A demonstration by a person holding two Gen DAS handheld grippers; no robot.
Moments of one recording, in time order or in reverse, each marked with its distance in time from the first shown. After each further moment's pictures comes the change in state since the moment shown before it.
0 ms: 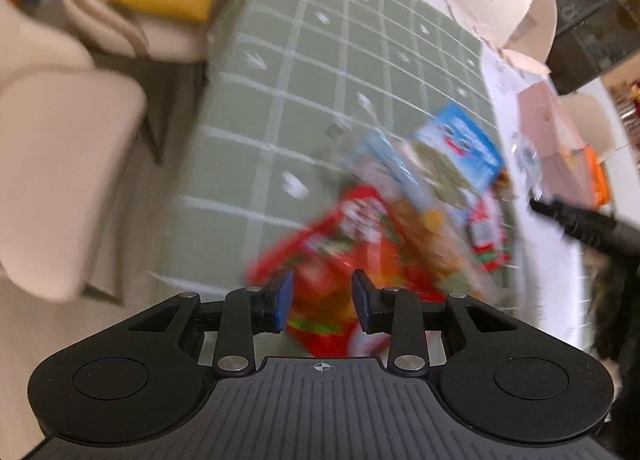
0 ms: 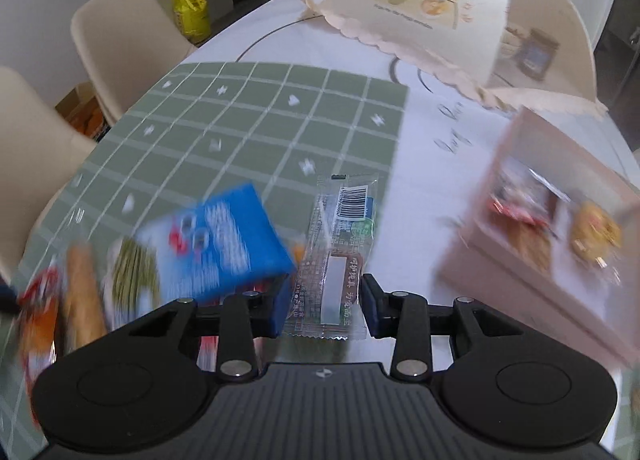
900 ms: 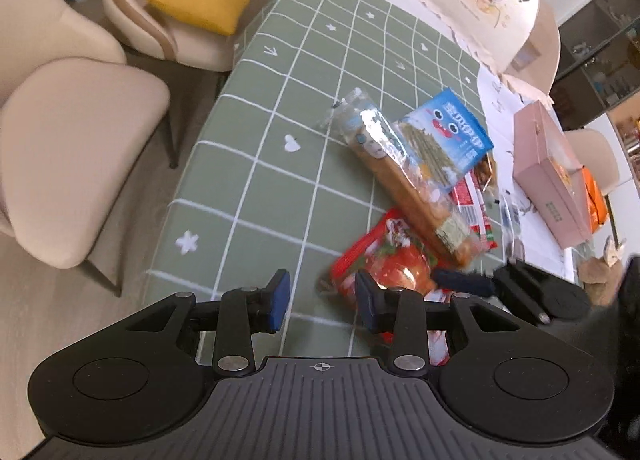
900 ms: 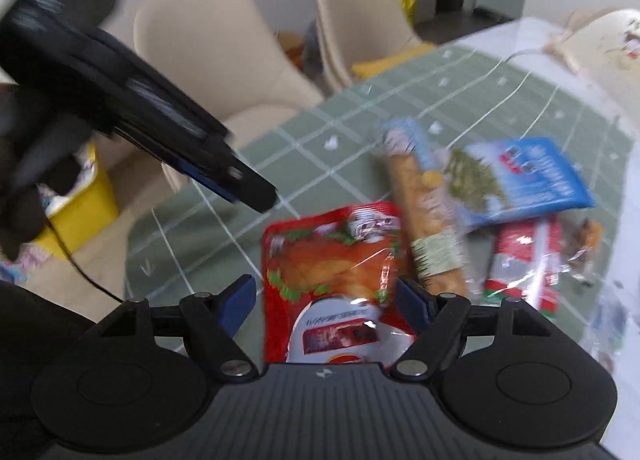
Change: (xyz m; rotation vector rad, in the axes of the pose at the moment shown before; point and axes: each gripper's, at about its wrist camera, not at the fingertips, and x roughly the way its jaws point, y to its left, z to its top) left arm -0.031 -0.011 -0.063 -0.055 -0.139 0.076; right arm -0.024 0.144 -0.073 -0.409 0.020 0.440
